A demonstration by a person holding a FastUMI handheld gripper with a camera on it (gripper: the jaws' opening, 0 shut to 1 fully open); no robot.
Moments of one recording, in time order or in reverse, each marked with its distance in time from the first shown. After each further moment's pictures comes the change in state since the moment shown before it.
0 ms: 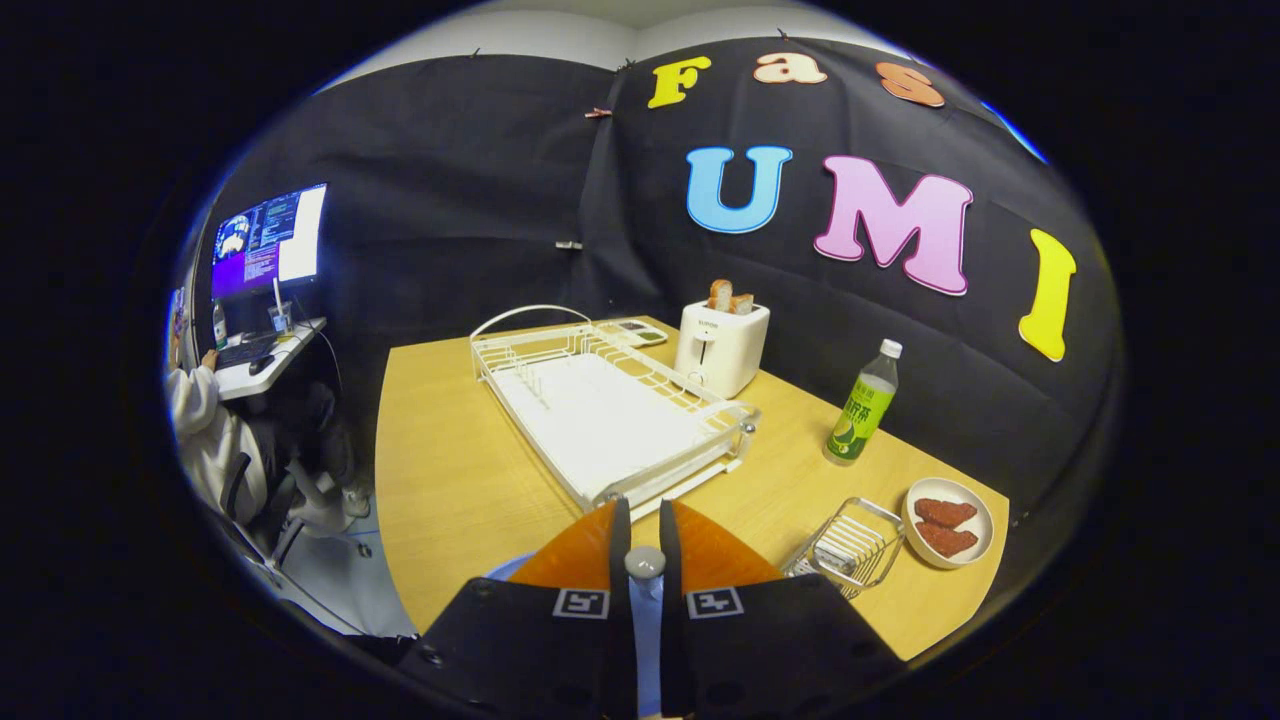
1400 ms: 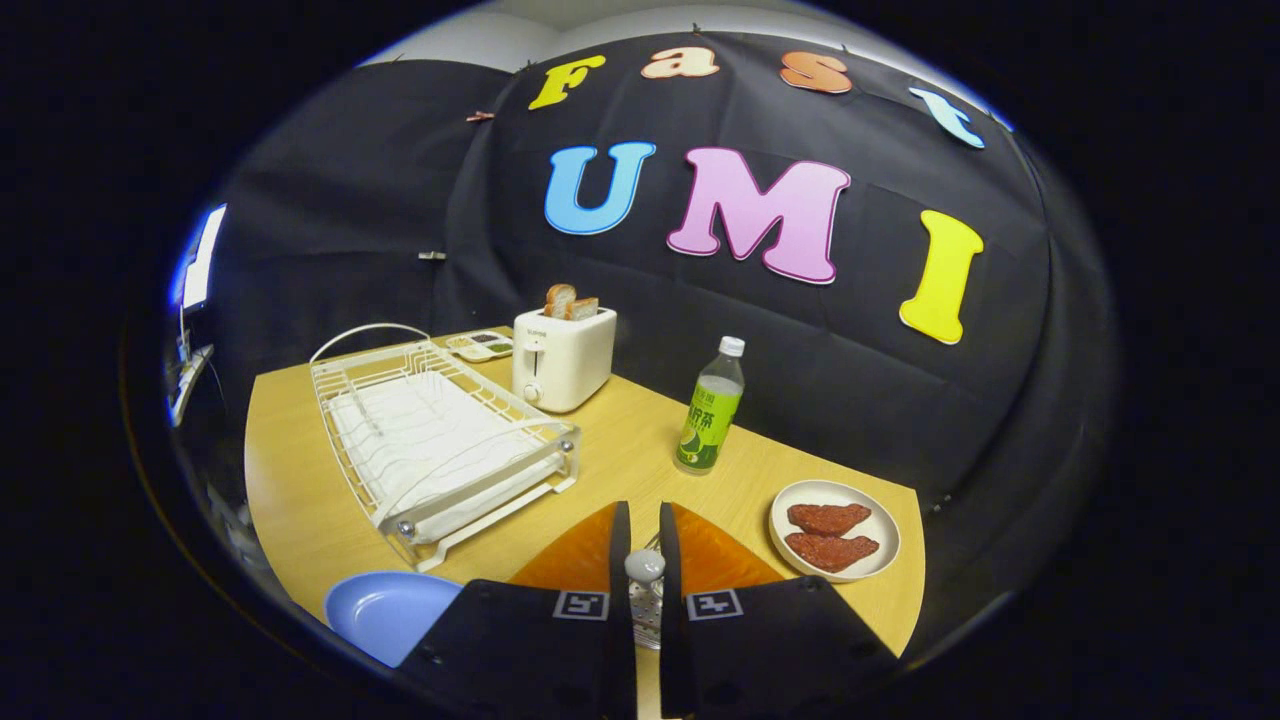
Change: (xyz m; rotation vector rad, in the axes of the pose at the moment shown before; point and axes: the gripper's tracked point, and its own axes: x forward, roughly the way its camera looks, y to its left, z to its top) arm 0.008 -0.151 0.020 0.086 -0.010 -0.345
